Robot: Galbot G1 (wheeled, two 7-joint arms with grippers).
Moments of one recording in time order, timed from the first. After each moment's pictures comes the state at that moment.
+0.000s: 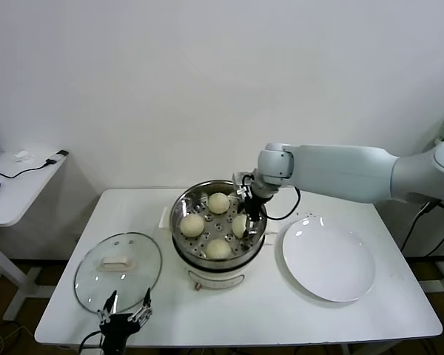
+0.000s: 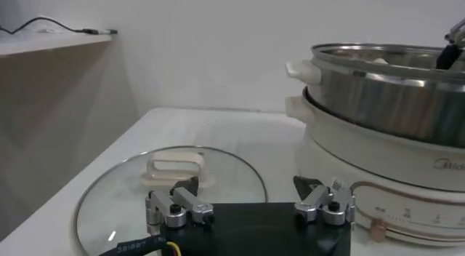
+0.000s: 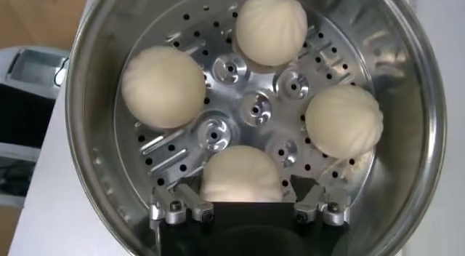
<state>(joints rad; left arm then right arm) 1.80 -1.49 -0.59 -2.07 -0.15 0.11 -0.06 0.64 1.15 -1.58 1.28 0.76 -0.39 -0.83</state>
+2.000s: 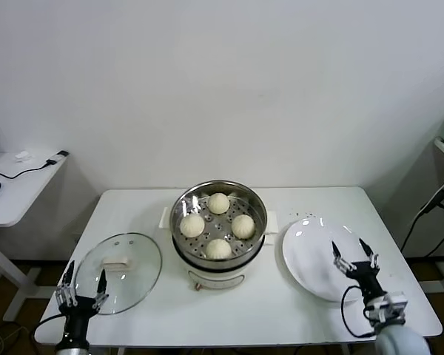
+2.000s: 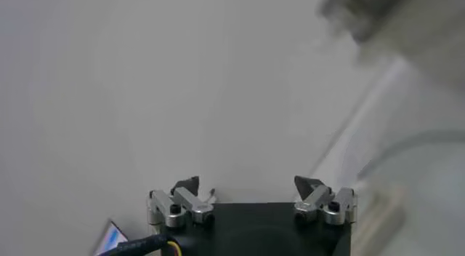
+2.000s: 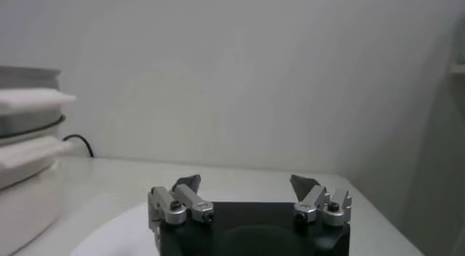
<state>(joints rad) 1.68 -1.32 -0.68 -1.79 0.76 -0.18 -0.44 -1.41 1.08 0.56 1.60 0.44 0.19 -0.04</state>
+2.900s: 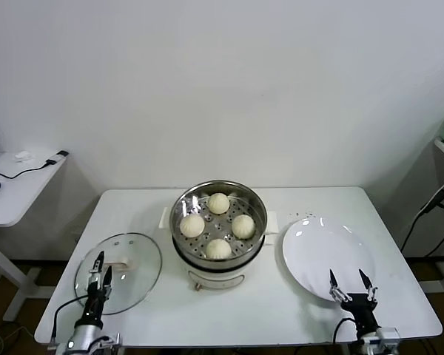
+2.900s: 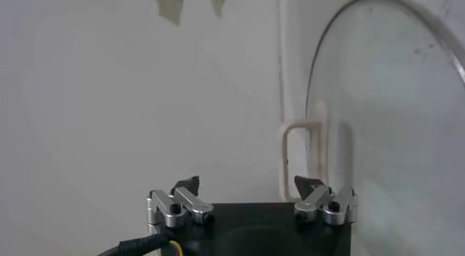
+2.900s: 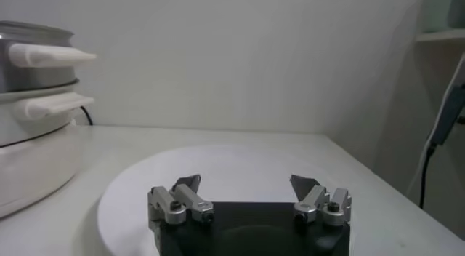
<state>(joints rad) 1.43 -1.28 -0.61 -1.47 1.30 0.02 -0.47 -1.57 1.24 0.62 1.69 0.30 0.17 0.00</state>
